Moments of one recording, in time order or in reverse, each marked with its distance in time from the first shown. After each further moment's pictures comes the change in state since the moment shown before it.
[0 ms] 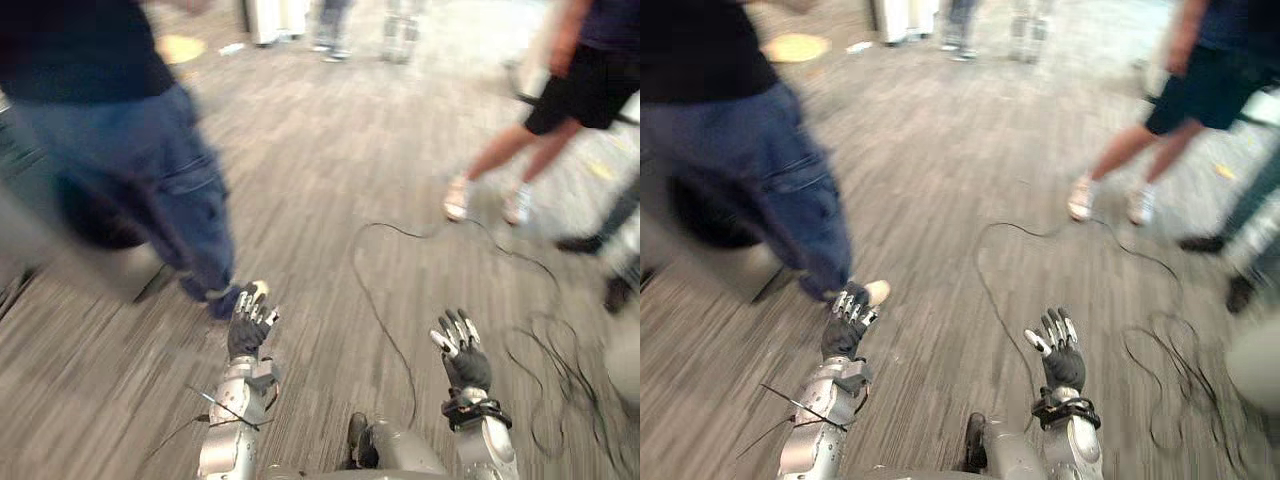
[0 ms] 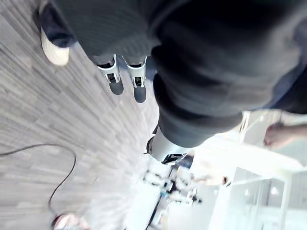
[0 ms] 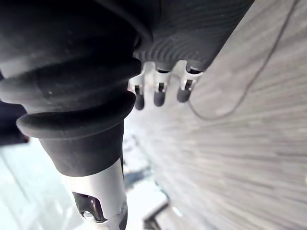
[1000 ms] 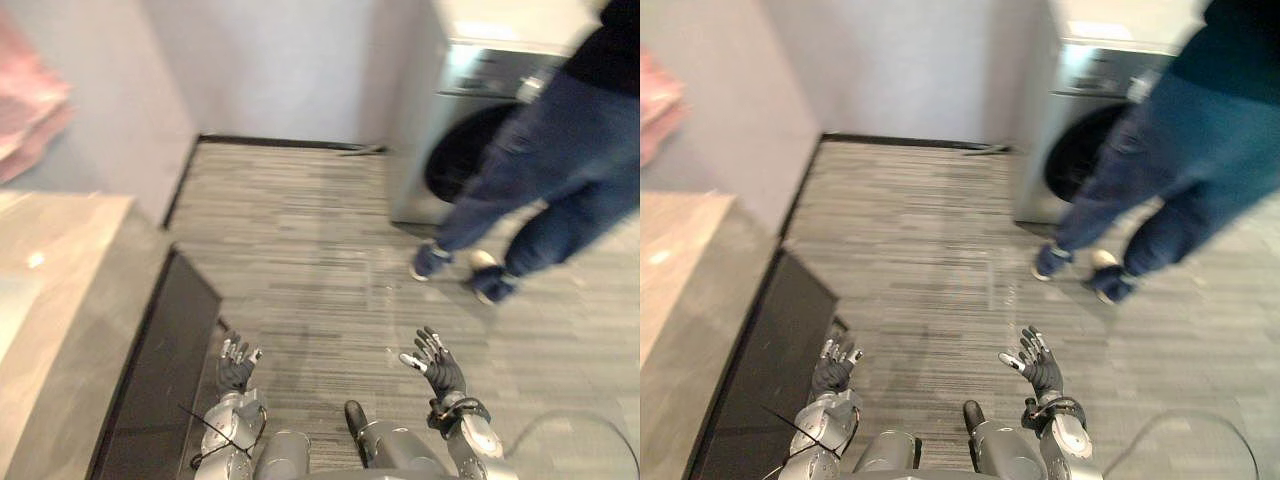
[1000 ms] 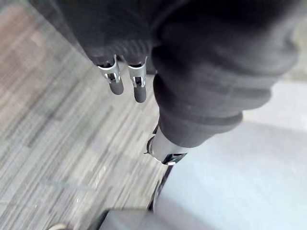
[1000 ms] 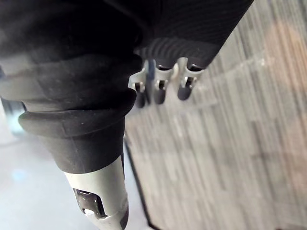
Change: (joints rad) left arm 0.077 -0.008 0.038 0.145 -0.030 -0.015 0.020; right arm -0.046 -0.115 0.144 0.151 -0.121 -0.002 0.034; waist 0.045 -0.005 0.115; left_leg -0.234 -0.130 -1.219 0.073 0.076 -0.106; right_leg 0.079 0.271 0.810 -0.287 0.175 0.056
